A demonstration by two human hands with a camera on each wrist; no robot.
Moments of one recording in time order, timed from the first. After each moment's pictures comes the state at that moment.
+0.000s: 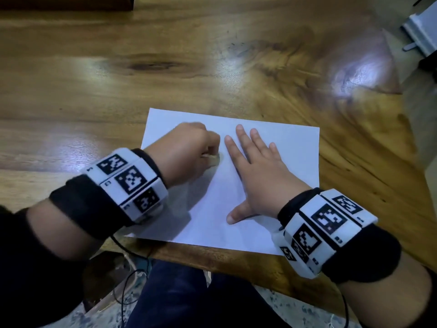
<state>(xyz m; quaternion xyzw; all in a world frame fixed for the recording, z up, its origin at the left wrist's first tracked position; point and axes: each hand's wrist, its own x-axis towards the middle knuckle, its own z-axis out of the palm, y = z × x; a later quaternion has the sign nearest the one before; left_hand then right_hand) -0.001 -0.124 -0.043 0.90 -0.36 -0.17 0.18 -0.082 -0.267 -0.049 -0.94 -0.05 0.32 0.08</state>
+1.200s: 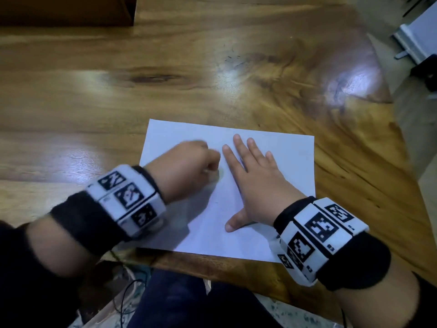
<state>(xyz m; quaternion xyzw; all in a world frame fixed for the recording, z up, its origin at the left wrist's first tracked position) -0.009 -0.125 -0.039 0.88 -0.39 -0.20 0.18 -0.083 -0.268 -0.049 -0.94 -0.05 0.32 0.08</state>
